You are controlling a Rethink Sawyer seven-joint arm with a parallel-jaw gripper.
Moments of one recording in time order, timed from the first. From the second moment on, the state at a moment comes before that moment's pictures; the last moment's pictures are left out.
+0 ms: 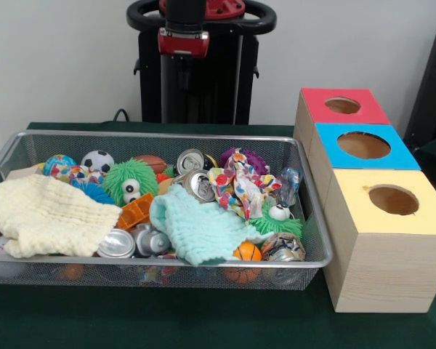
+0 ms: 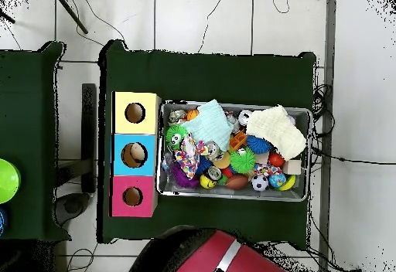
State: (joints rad) arm -0.33 -0.32 -0.45 2.28 -0.74 -0.64 1.97
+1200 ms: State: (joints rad) arm -0.41 -0.19 -0.55 2.12 -0.89 -0.64 1.97
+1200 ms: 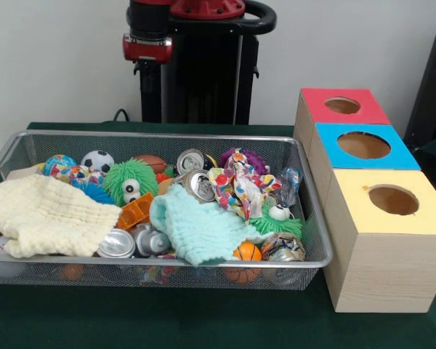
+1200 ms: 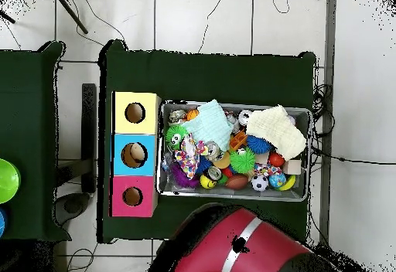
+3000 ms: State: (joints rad) arm -0.50 -0.04 -0.55 2.02 -0.85 -0.61 1.97
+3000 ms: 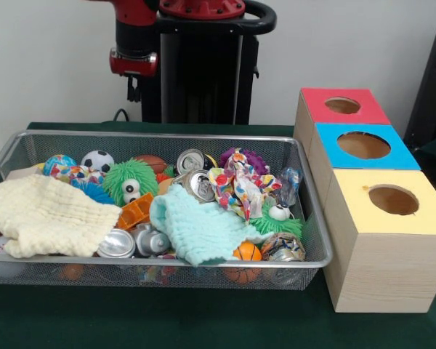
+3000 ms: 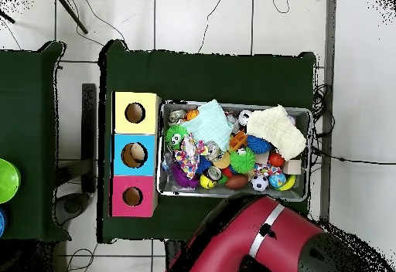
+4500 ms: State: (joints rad) arm -0.63 0.26 -0.75 1.89 -0.69 -0.99 1.97
